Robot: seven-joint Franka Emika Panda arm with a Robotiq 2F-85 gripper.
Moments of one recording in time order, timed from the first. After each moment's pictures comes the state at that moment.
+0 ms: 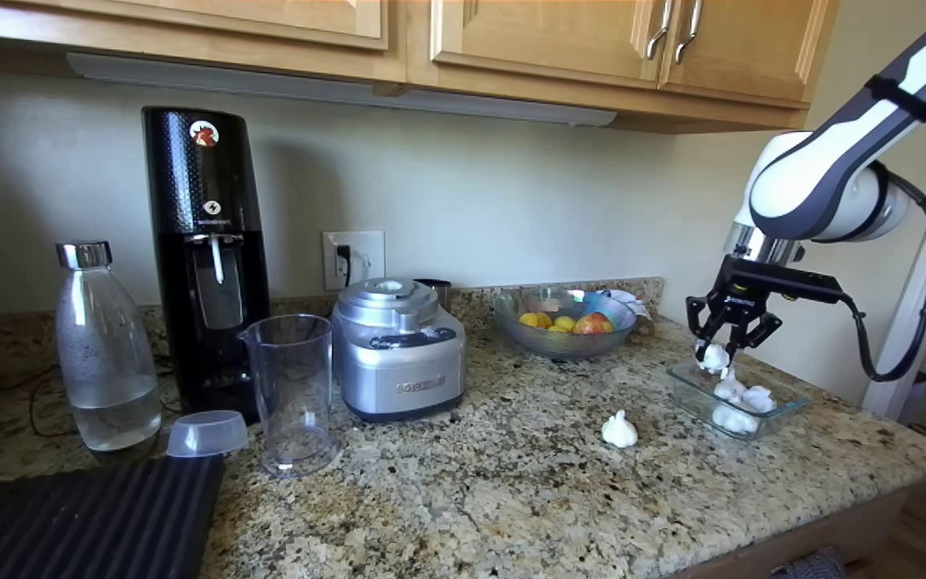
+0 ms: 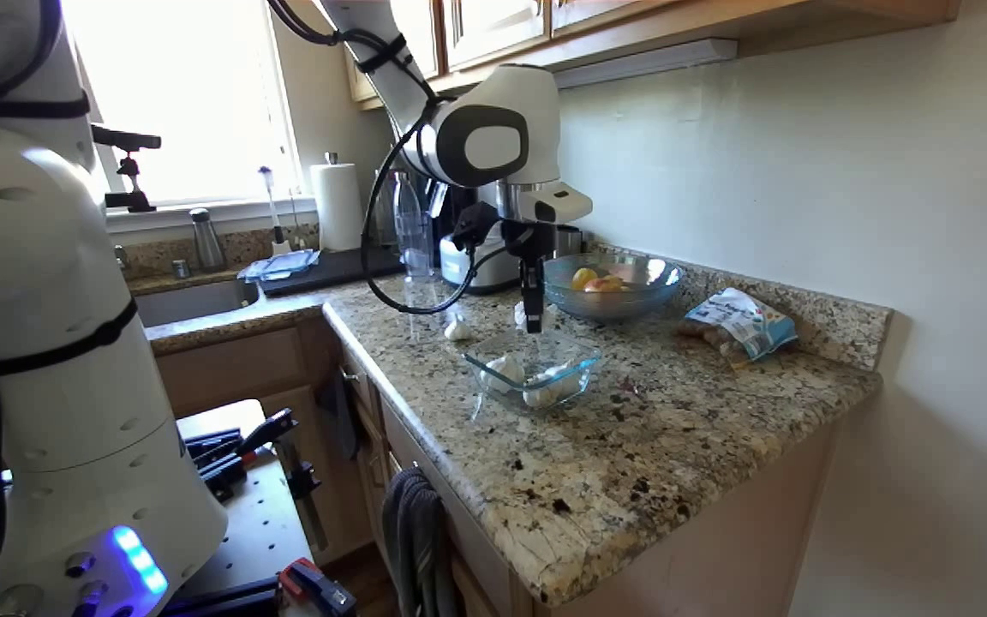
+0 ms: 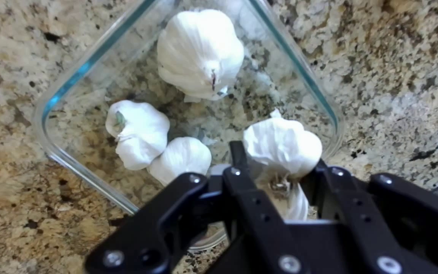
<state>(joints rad) 0.06 0.11 -0.03 -2.43 0.16 2.66 0.54</state>
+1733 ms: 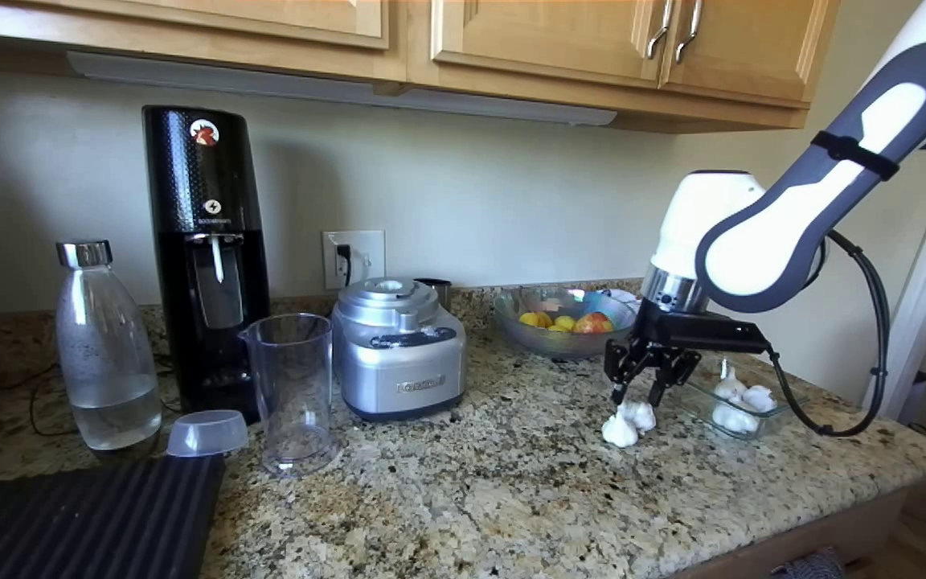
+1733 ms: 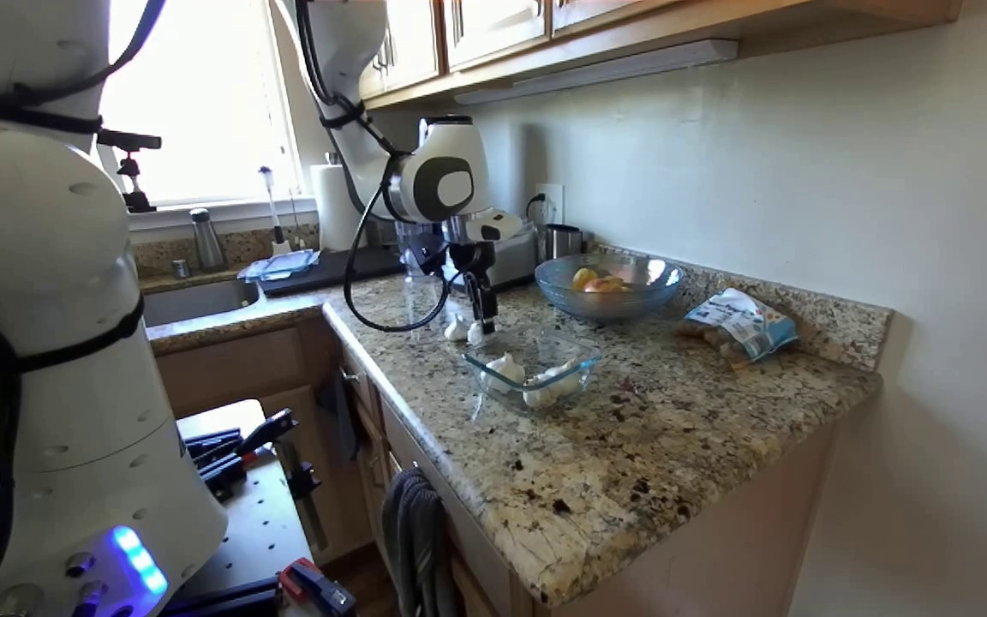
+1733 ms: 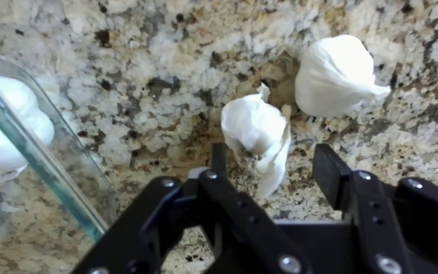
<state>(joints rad) 0.31 0.29 0.02 -2.36 -0.02 2.83 0.64</state>
